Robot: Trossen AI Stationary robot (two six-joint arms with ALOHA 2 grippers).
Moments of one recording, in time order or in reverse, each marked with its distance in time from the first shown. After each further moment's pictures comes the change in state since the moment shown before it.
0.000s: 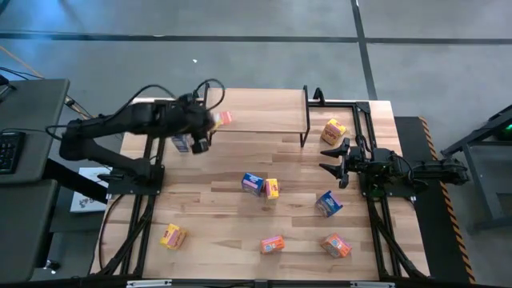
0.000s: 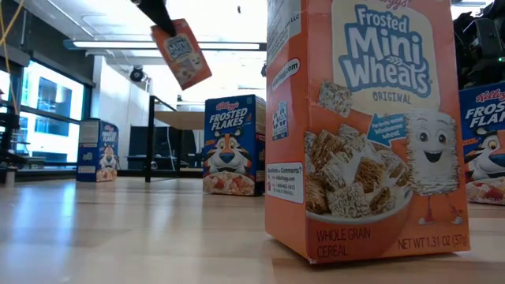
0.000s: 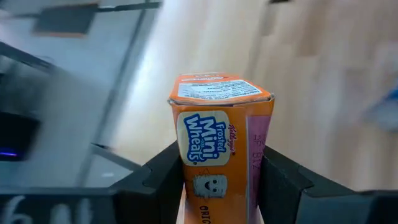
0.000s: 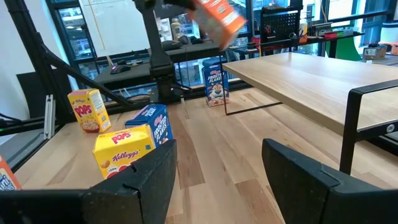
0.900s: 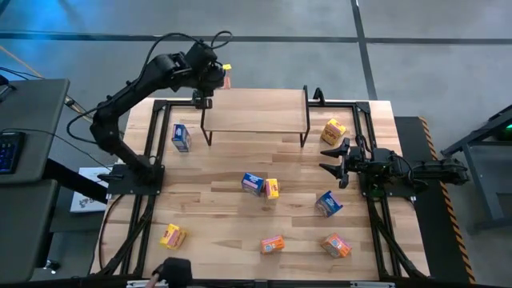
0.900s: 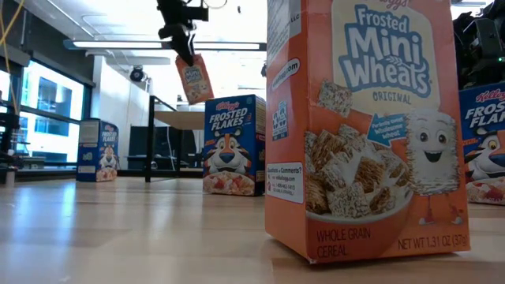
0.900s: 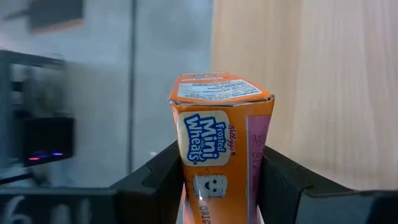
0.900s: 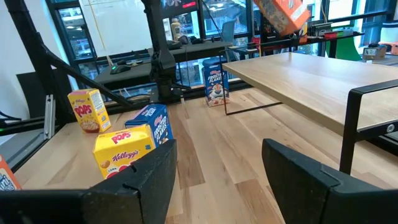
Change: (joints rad) left arm 0.507 0.359 0.383 -0.088 0.233 0.601; right arm 0.000 0.000 0.000 0.000 0.000 0.000
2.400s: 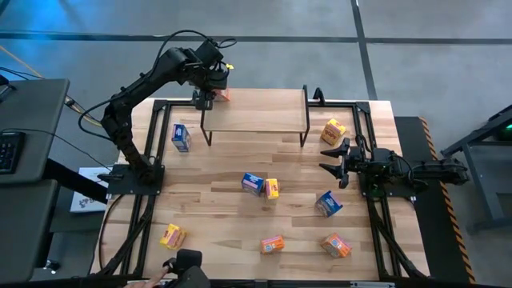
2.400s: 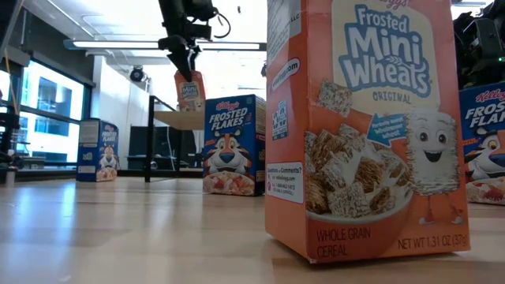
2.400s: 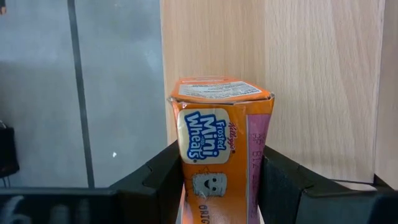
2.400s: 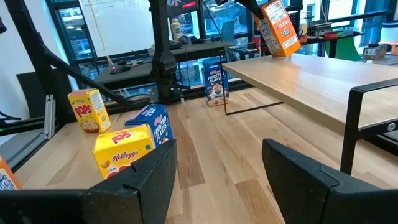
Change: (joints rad) left arm 0.061 0.119 0.060 -0.115 0.140 0.065; right arm 0.000 0.000 0.000 0.000 0.000 0.000
